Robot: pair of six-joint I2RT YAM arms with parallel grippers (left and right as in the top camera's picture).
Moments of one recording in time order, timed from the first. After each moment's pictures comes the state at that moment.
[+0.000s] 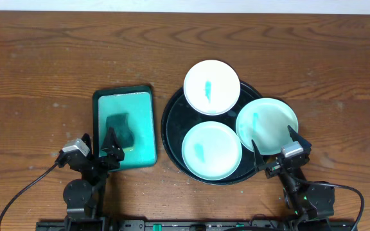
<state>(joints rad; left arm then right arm) 0.02 0.01 0.03 -0.14 0.00 -0.46 0.14 0.01 0.01 -0.05 -0.21 -0.14</state>
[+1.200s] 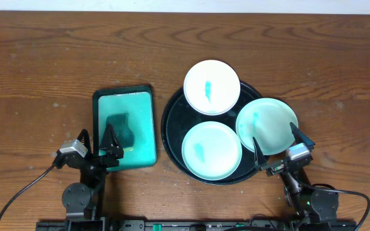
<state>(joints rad) 0.02 0.02 0.02 -0.01 0.01 -0.47 0.14 0.01 0.01 0.06 -0.23 -0.07</state>
